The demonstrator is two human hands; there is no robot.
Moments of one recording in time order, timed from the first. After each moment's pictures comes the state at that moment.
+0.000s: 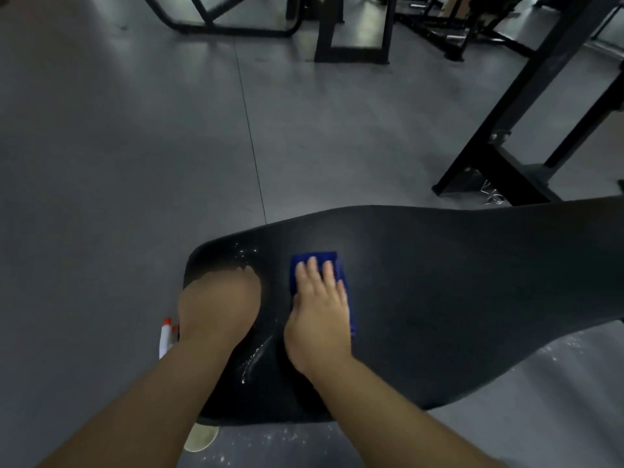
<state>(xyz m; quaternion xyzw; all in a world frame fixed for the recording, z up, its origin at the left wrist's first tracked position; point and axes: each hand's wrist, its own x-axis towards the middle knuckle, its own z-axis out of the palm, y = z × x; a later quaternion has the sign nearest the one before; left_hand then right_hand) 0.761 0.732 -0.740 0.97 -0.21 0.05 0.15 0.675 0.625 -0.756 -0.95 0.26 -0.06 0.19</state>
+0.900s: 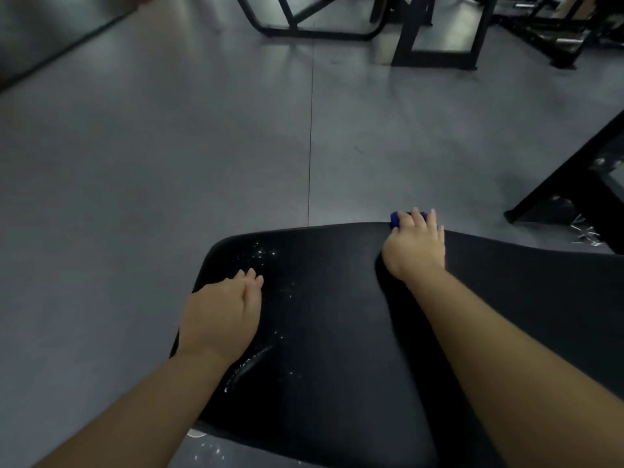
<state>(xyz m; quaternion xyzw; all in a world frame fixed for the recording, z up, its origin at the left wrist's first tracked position) 0.752 0.730 -0.761 0.96 -0.15 0.01 0.23 0.765 0.438 -0.762 -0.94 0.31 -0.03 0.12</state>
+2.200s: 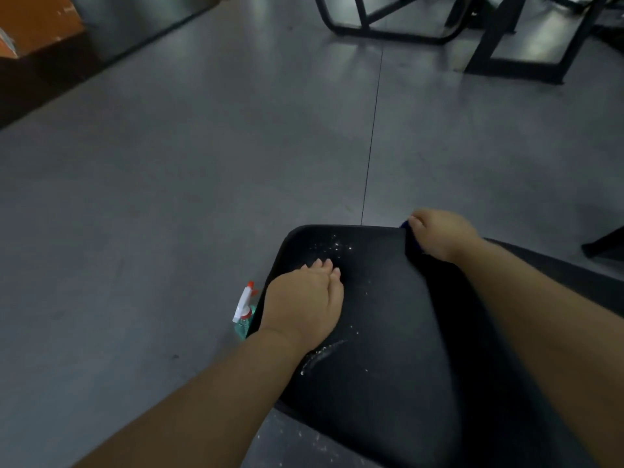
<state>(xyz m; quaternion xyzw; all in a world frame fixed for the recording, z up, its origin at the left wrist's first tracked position) 0.750 0.736 -0.765 0.96 -0.18 -0.04 0.20 0.834 0.478 -0.752 -0.99 0.08 0.07 0.07</state>
